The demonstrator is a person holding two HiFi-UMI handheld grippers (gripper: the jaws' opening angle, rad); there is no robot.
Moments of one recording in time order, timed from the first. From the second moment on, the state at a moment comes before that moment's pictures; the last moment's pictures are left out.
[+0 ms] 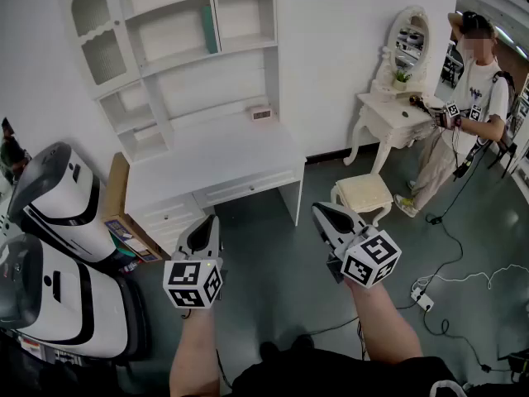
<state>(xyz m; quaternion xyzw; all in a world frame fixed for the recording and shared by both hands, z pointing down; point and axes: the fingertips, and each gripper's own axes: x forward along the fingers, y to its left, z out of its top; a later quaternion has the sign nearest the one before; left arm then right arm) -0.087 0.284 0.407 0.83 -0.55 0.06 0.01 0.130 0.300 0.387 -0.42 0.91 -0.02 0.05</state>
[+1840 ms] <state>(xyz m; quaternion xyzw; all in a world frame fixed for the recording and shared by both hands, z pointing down) -0.097 0.128 0.433 0.82 -0.56 0.07 0.03 0.109 0.157 0.417 -0.38 0.92 -0.03 0.00</state>
